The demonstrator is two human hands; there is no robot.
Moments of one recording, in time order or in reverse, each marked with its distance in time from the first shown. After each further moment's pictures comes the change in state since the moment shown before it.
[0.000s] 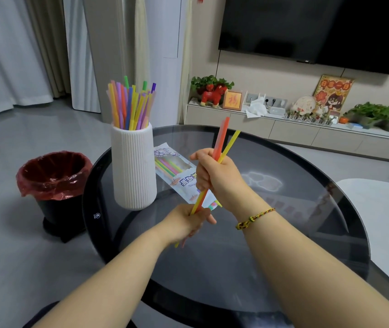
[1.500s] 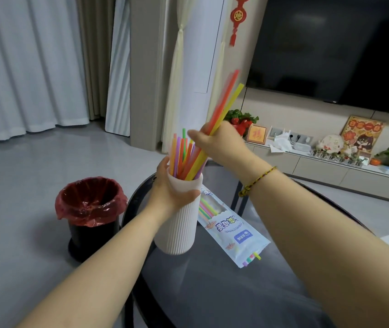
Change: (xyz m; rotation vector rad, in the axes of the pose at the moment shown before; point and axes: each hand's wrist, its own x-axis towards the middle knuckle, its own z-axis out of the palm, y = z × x) left_hand 0.015 0.070 -0.132 0.027 0.638 0.440; right_hand 0.088 -0.108 0.090 -0.839 0.063 -0.276
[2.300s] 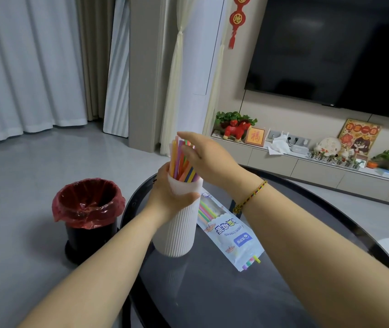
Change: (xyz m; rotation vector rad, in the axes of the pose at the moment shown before) left_hand 0.003 -0.011 -0.008 0.064 -0.050 0.021; right_hand -0.009 0.007 0.020 -0.211 -0.096 -0.315
